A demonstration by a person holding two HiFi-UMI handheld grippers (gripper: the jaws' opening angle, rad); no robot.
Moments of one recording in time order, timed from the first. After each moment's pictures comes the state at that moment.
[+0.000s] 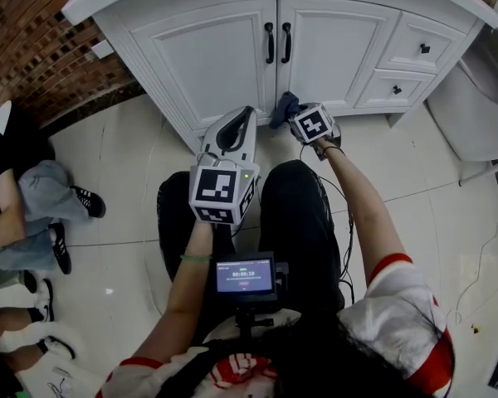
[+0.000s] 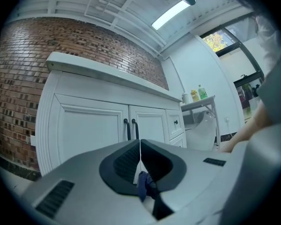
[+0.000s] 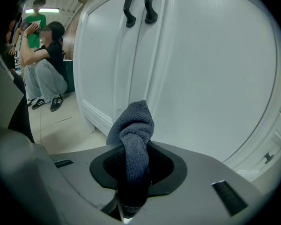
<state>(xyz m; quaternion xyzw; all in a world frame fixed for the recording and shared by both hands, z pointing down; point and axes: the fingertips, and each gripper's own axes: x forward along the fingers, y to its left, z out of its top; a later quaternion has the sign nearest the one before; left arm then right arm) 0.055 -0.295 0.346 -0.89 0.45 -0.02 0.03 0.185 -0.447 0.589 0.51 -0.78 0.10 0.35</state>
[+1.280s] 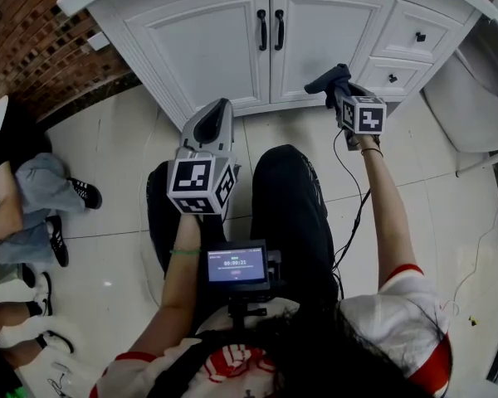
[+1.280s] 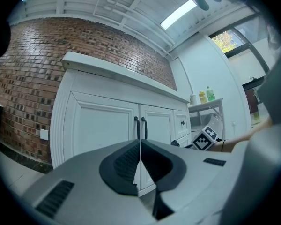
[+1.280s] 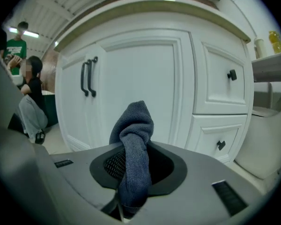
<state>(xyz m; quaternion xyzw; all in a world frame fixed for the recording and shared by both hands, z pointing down) 0.023 -0.289 0.355 -0.87 0.49 -0.02 0.00 0.316 -0.403 0.492 0.63 -0.75 0.13 0.16</state>
